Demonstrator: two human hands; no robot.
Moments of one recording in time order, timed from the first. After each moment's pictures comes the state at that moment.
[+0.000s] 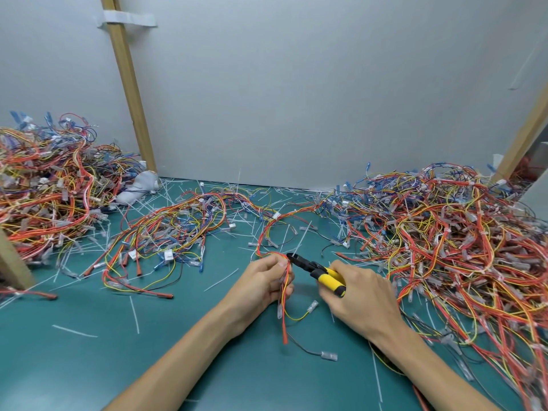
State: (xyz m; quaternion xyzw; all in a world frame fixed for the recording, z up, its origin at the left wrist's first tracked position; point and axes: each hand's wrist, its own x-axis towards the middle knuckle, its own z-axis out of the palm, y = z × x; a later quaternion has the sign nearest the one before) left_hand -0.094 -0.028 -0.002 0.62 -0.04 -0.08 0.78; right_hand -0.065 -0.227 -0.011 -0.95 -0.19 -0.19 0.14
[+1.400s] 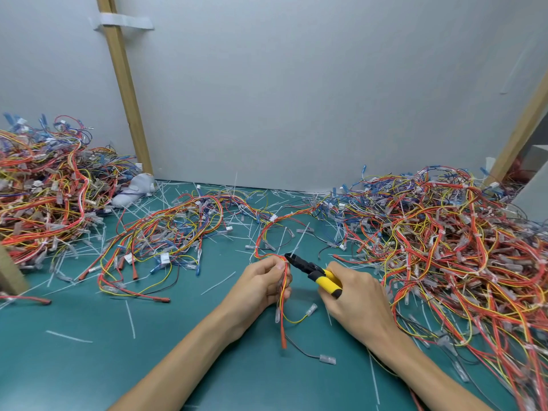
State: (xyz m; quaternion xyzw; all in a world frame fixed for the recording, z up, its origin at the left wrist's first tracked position) left_hand -0.094 -0.028 -0.003 0.62 -0.05 -0.07 0.78; right_hand -0.070 -0.223 -0.006 -0.96 -0.17 -0.17 0.16
